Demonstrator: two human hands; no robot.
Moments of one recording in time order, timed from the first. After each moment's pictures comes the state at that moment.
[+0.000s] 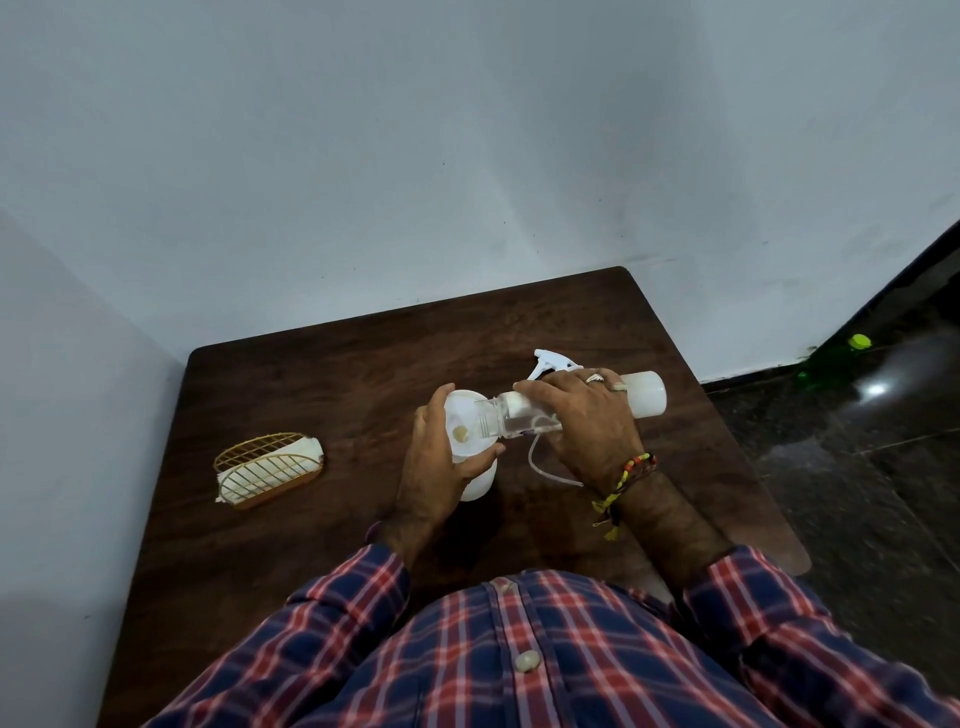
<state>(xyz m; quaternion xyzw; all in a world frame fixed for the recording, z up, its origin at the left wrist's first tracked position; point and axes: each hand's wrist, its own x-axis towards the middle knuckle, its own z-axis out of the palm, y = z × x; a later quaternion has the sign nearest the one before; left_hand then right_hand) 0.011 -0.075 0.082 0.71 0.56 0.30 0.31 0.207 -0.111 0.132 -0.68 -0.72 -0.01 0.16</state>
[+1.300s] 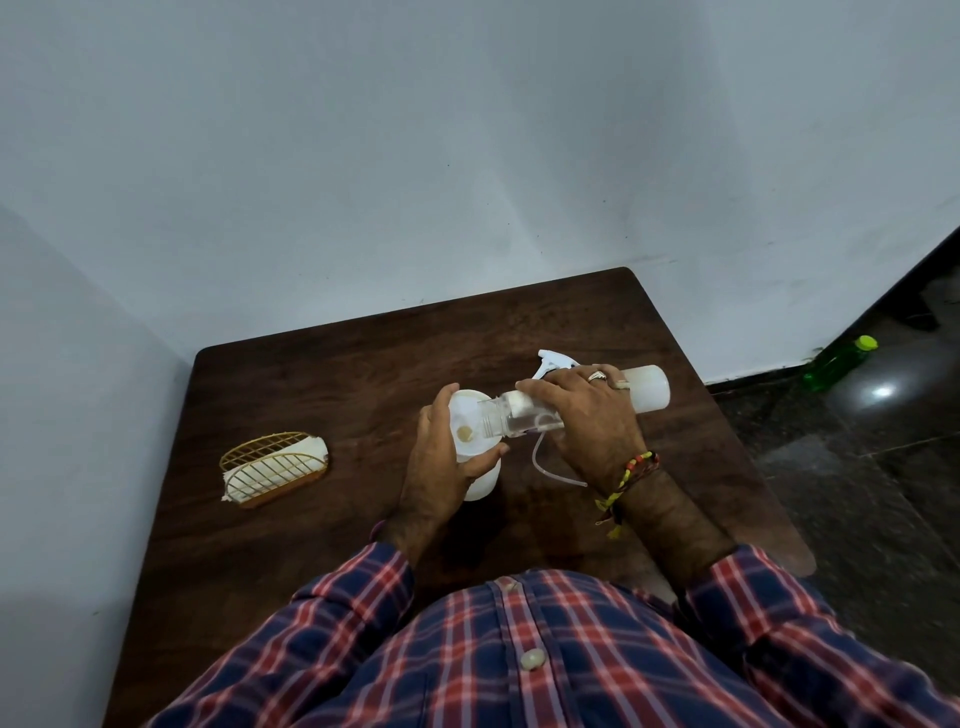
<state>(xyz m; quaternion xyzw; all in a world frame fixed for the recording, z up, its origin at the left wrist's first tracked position) 0.011 -0.073 0.078 0.71 0.57 0.28 0.30 0.207 -0.110 0.133 -0.68 -0.72 -0.03 0.16</state>
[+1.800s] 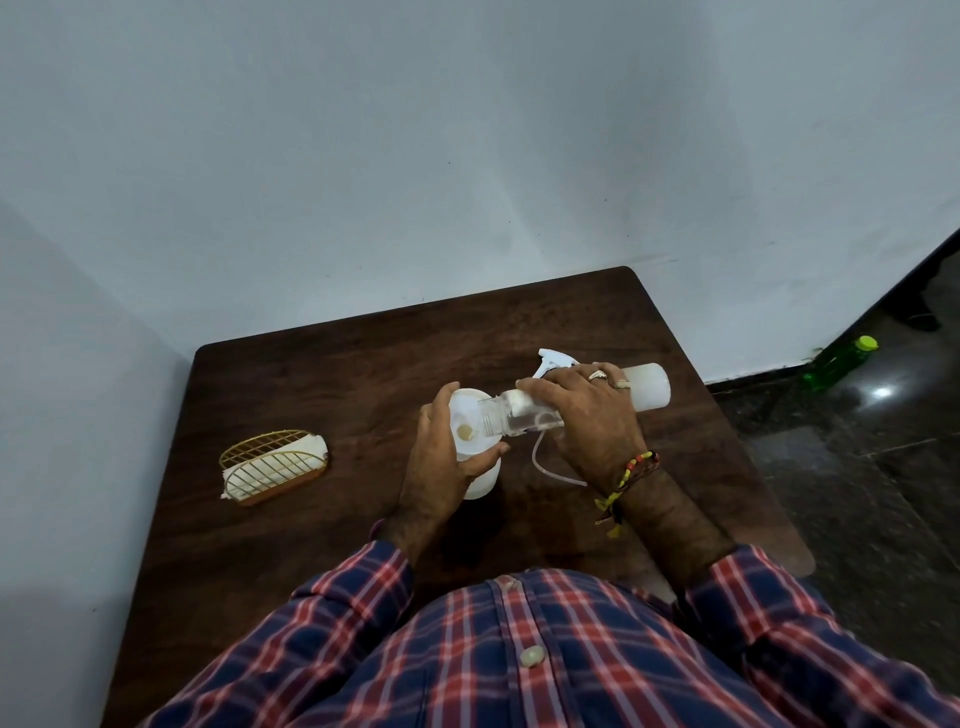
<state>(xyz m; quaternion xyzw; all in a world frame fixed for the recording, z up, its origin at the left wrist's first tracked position) 0.012 -0.075 0.082 0.71 0.56 0.29 0.31 0.207 -0.110 0.132 -0.67 -0.72 -0.03 0.16</state>
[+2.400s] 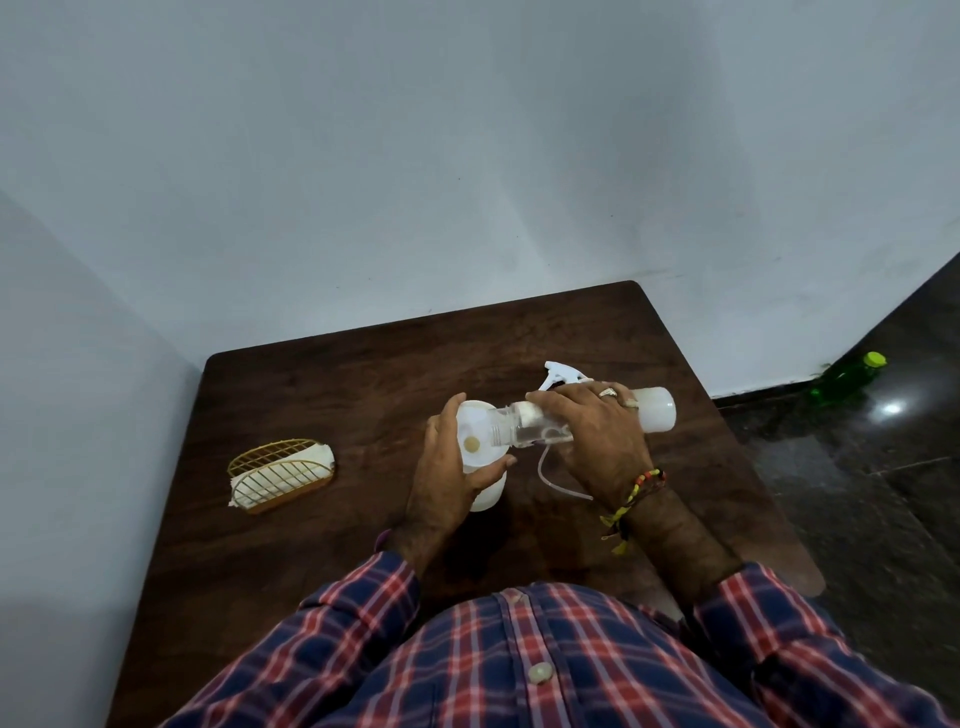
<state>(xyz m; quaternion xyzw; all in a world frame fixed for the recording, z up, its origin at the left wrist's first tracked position) 0.011 -0.073 0.083 0.70 0.57 0.29 0.32 0.208 -0.110 0.128 -0.68 -0.71 -0.01 0.20</state>
